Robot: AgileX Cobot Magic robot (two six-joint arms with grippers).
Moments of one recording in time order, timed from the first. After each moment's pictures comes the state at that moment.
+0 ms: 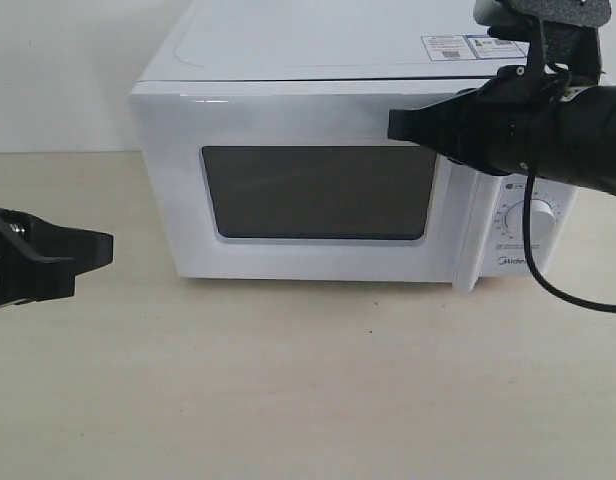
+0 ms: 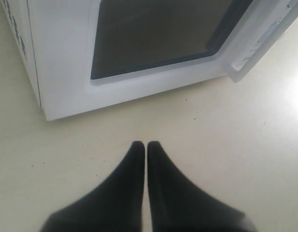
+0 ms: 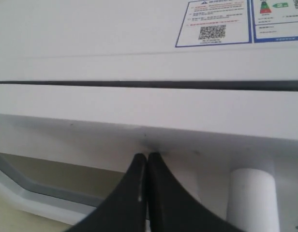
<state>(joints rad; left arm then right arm) -0.25 1.04 -0.52 -1.23 0.42 1.14 0.37 1.41 -0.80 0.69 -0.17 -0.41</state>
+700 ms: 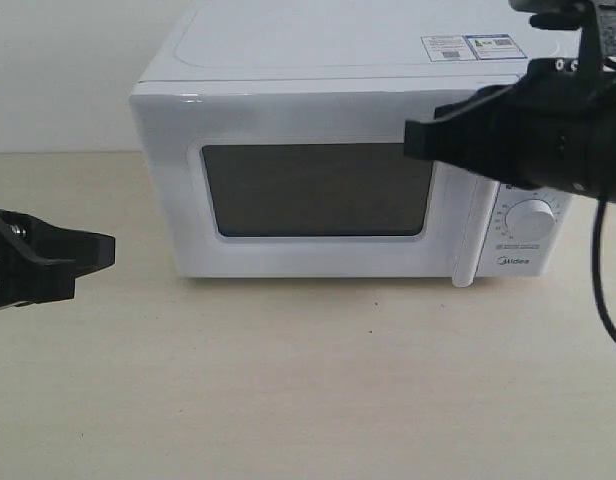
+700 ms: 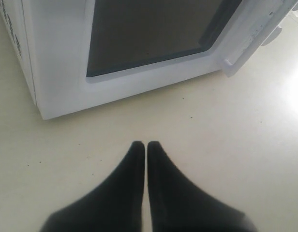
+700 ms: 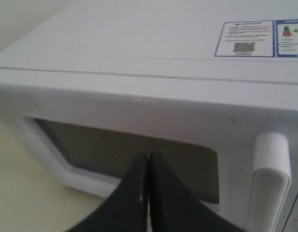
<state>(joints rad) -0.25 1.04 -0.52 -1.23 0.43 1.14 0.45 1.18 -0.69 0.71 -0.11 -0.49</state>
